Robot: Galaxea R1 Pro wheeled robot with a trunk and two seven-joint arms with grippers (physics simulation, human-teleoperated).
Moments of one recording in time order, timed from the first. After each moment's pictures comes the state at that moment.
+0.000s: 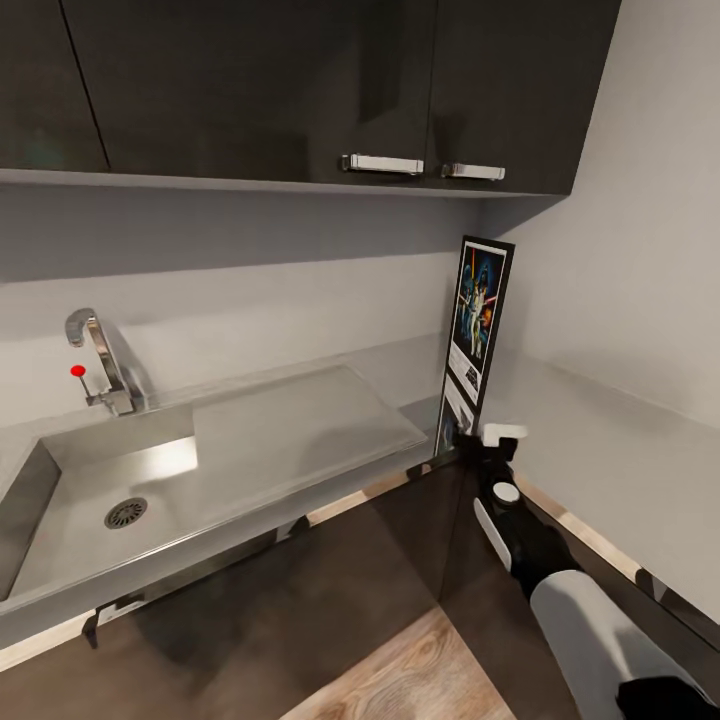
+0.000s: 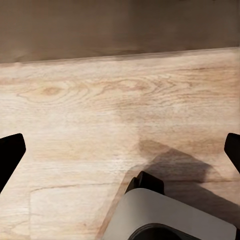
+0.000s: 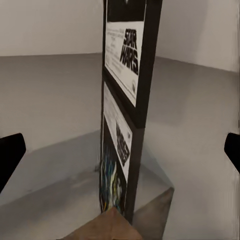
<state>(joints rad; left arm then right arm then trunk) 0.08 0.03 0.41 -0.51 0.07 -0.15 -0.02 -0.77 -0.01 0.10 -0.74 -0.01 -0.14 -0.25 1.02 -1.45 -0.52</state>
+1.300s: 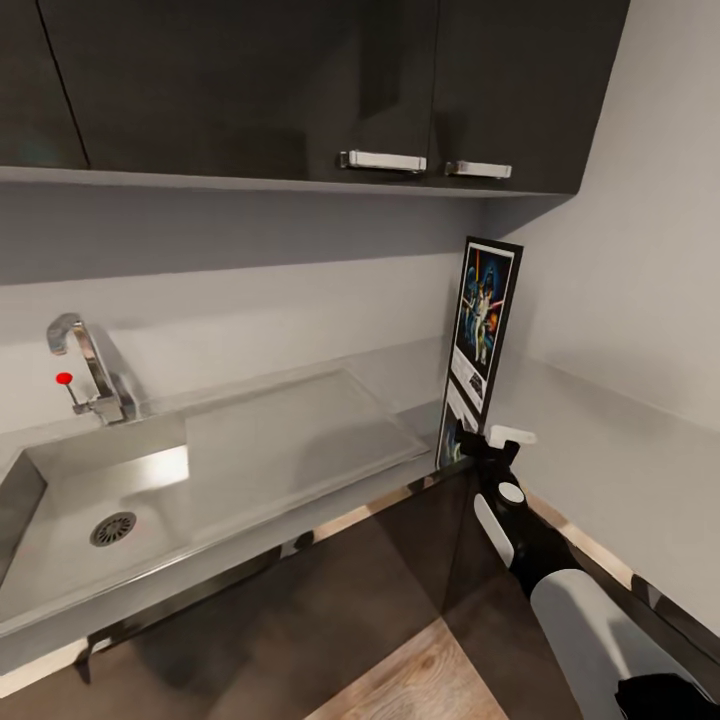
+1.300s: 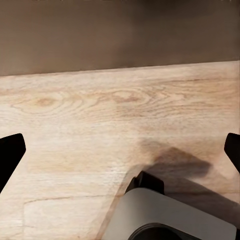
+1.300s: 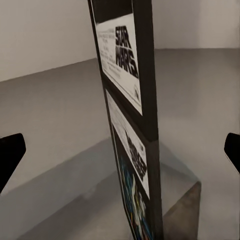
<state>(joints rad) 0.08 0.03 0.41 -0.51 0.07 -0.15 -0.02 -0.77 -0.01 0.10 -0.72 -0.21 -0.18 -0.24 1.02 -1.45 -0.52</state>
